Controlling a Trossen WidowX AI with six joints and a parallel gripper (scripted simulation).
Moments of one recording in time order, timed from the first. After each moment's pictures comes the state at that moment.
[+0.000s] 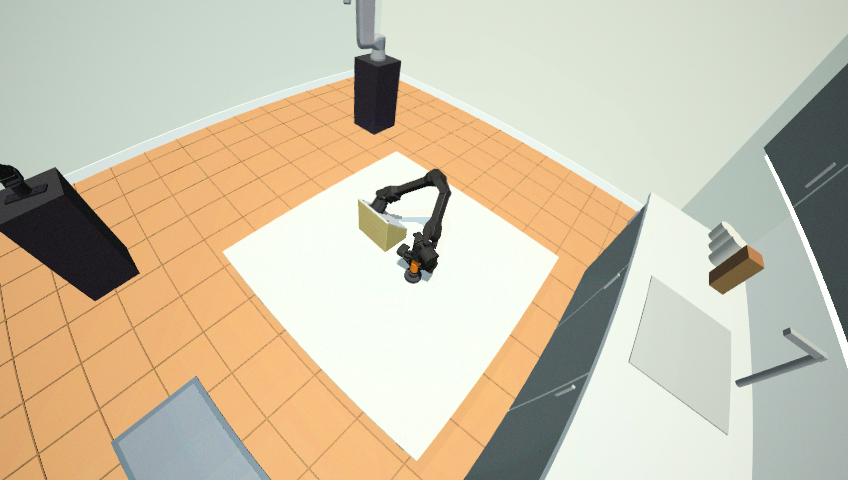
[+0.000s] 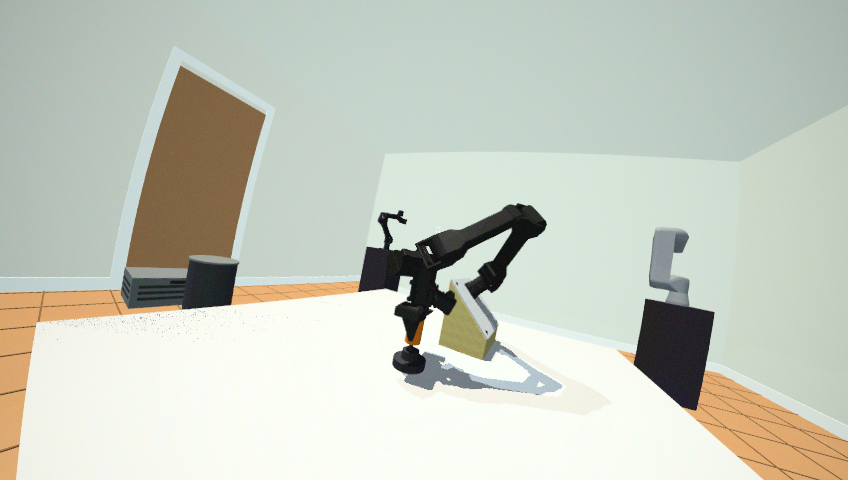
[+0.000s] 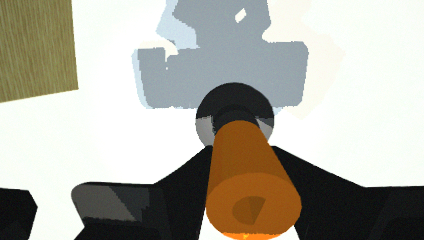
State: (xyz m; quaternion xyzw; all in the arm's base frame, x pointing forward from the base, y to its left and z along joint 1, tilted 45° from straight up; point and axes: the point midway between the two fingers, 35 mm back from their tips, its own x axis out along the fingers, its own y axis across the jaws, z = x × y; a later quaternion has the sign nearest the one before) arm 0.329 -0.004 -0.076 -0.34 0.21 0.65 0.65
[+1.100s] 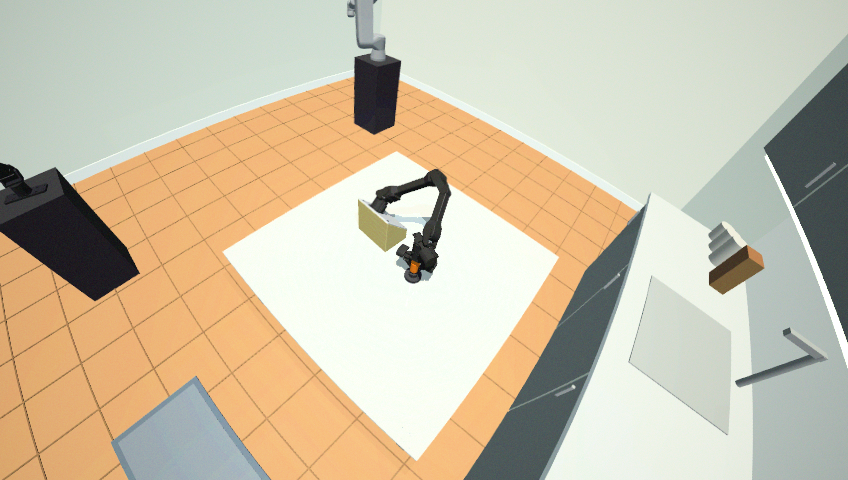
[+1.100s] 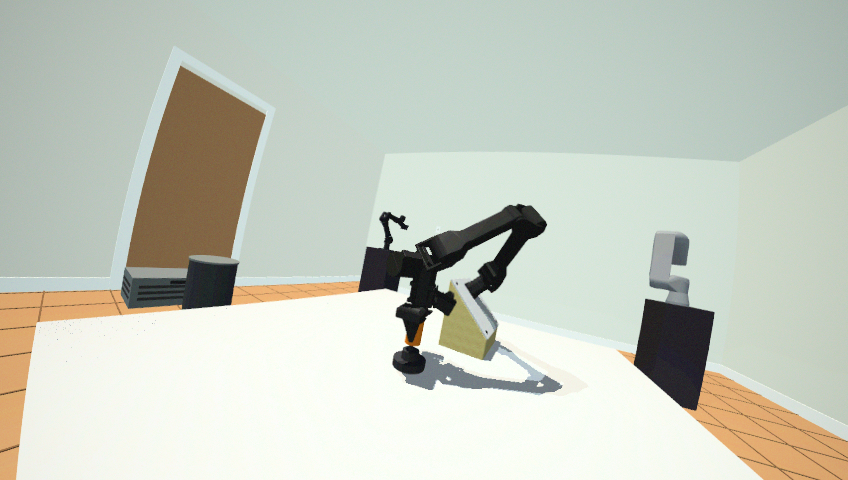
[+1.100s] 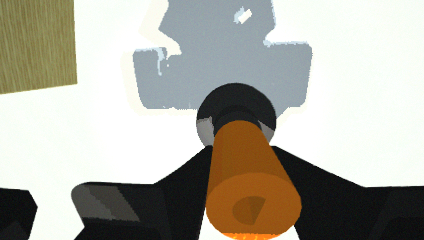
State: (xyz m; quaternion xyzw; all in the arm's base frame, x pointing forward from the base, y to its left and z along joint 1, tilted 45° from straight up) arm 0.328 -0.002 -0.078 -0.35 0.19 0.65 0.64
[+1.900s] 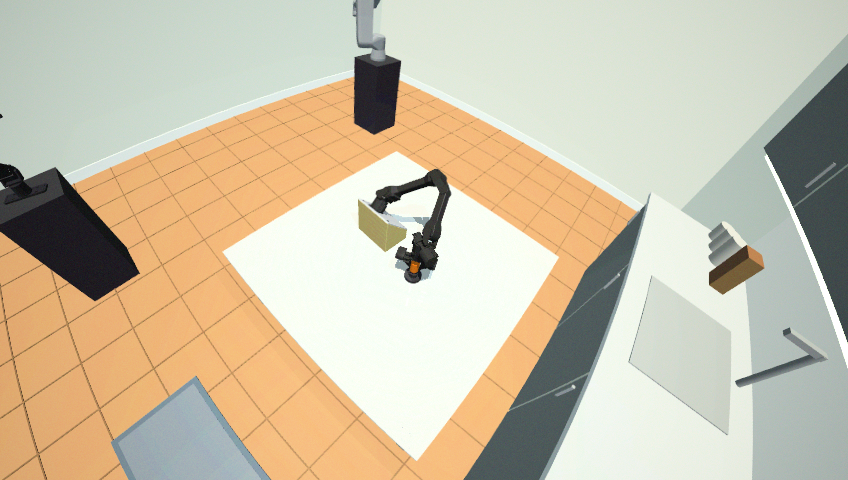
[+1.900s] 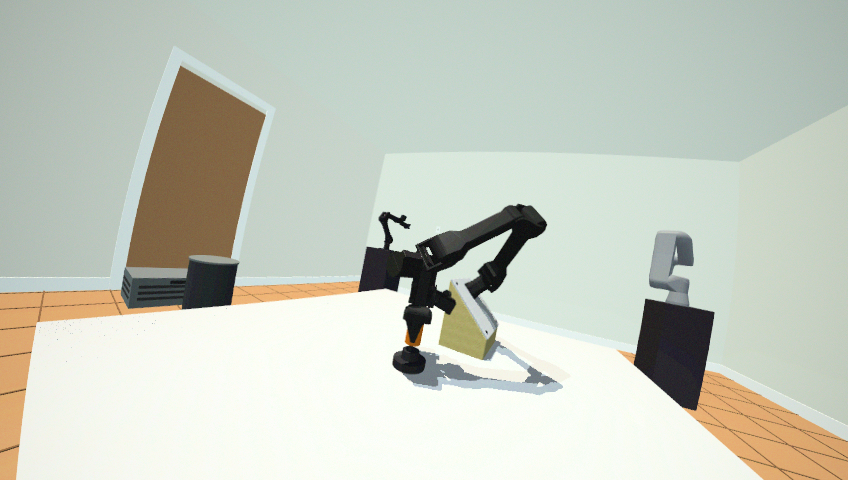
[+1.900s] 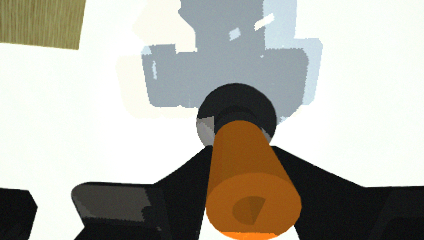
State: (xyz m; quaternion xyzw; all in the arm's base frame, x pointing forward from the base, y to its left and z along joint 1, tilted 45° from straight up) arm 0.328 -0.002 -0.078 -0.42 0.13 0.67 0.61
